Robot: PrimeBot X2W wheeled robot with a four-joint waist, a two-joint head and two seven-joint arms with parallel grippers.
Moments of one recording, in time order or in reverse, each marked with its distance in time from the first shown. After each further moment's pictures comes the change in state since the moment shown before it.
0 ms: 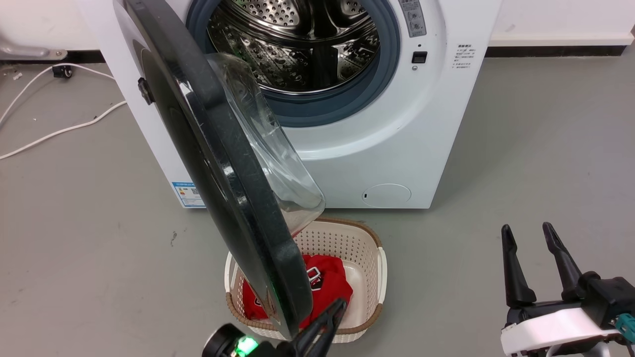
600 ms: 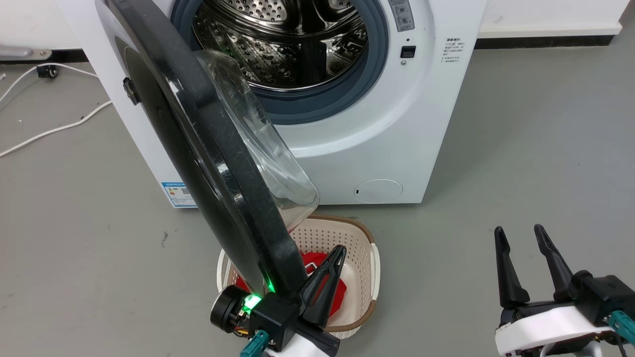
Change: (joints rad) left arm -0.146 -0.132 0.077 0.120 0.016 0.091 -0.005; right arm -0.013 0.000 0.019 0.033 0.031 0.000 0.003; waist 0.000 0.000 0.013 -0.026
